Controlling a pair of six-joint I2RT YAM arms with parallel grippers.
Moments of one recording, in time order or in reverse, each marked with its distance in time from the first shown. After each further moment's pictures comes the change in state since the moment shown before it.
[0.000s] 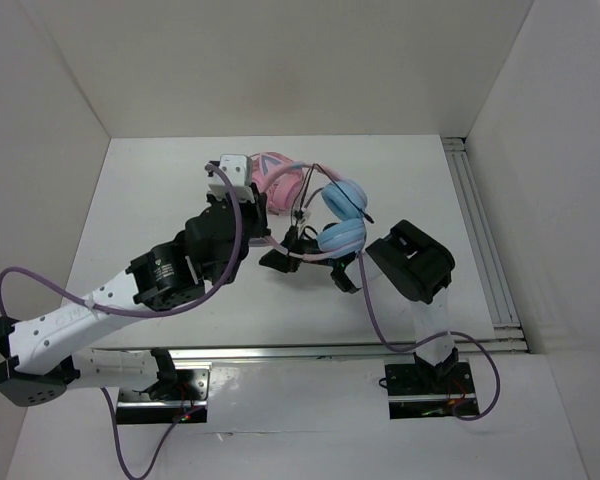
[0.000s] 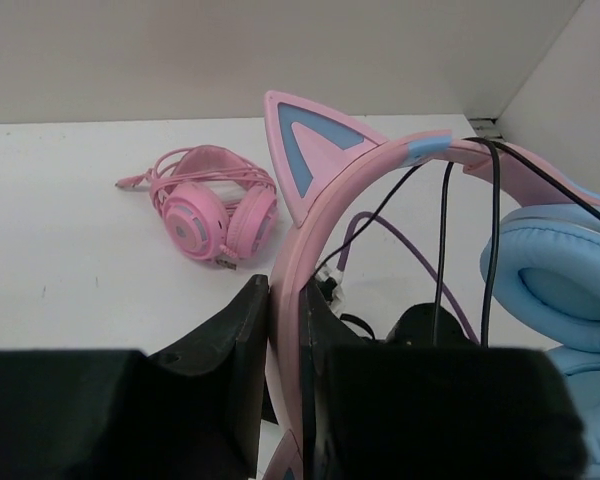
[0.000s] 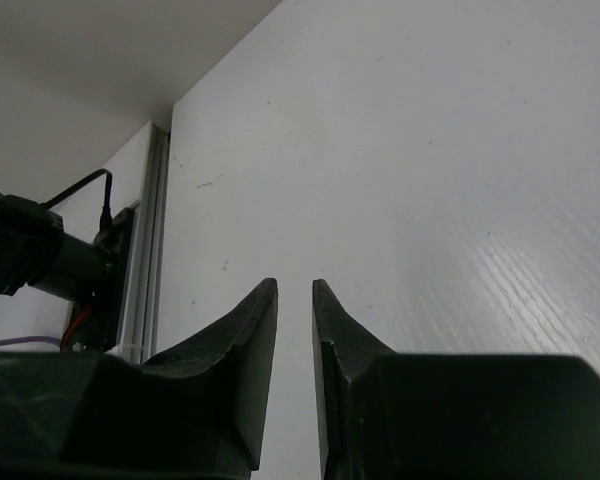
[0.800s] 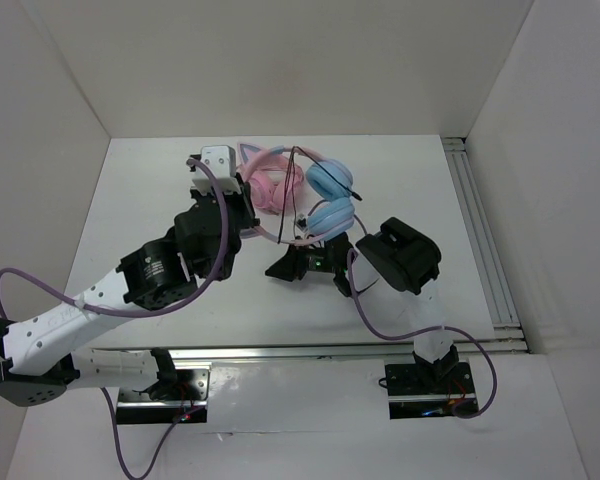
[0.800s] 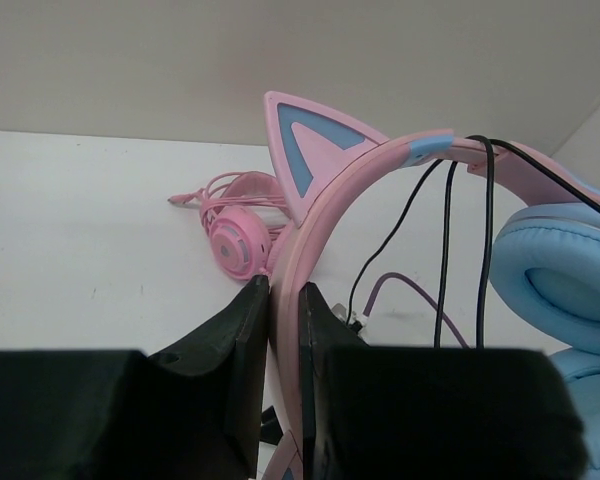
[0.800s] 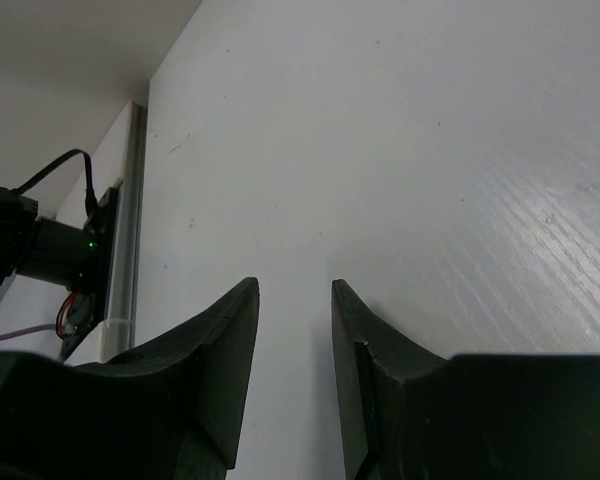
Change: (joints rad) left arm 0.000 0.006 0.076 -0.035 -0.142 0.018; right arm -0.031 0.138 -0.022 0.044 -0.030 0.084
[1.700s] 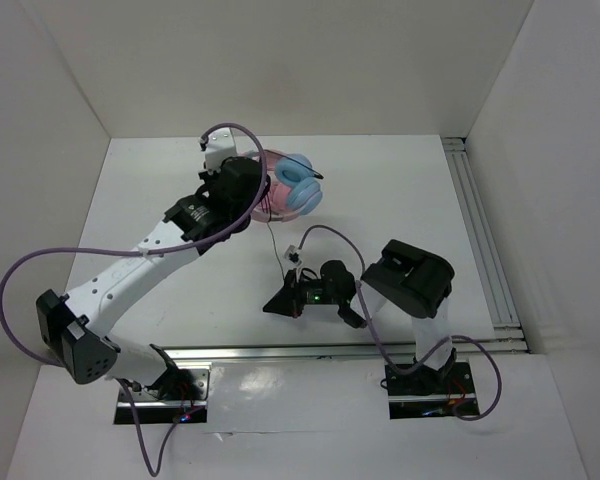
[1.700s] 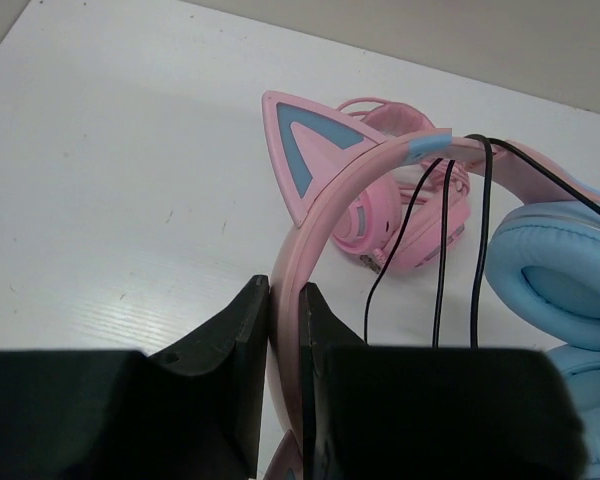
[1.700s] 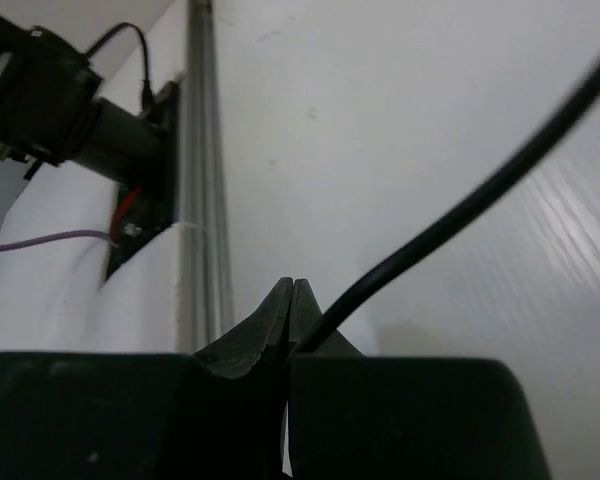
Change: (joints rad) left arm 0.371 0.255 0.031 -0.196 0.119 -0.273; right arm 0.200 -0.156 -0.245 0.031 0.094 -0.068
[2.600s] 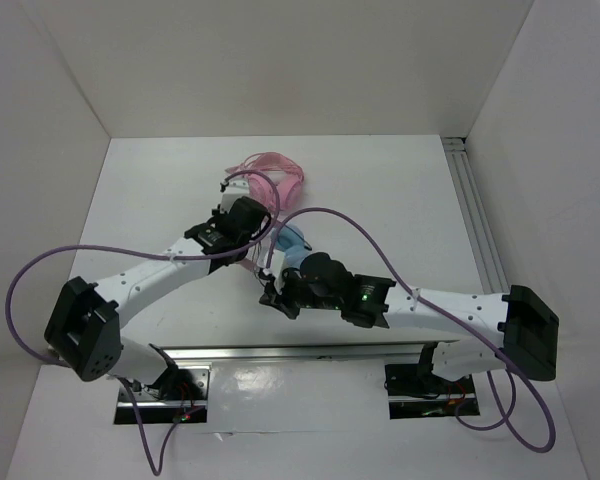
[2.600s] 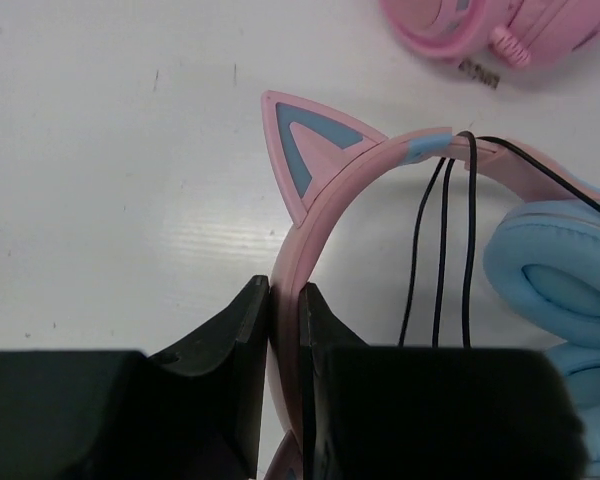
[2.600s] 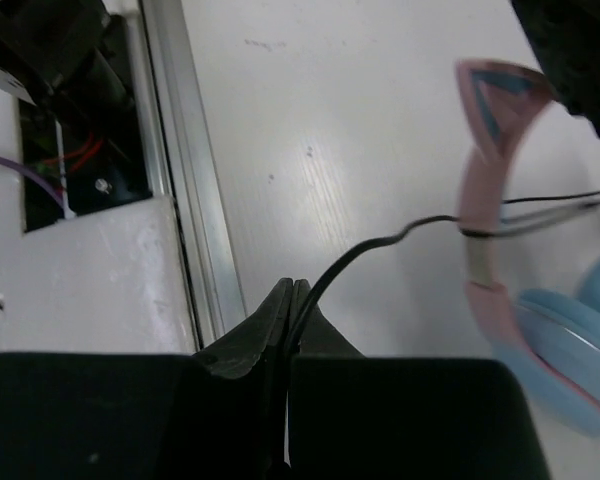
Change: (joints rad) left arm 0.070 0.050 -0.369 0.122 0.209 0.091; right arm 0.323 -0.726 0.320 -1.225 0.462 -0.616
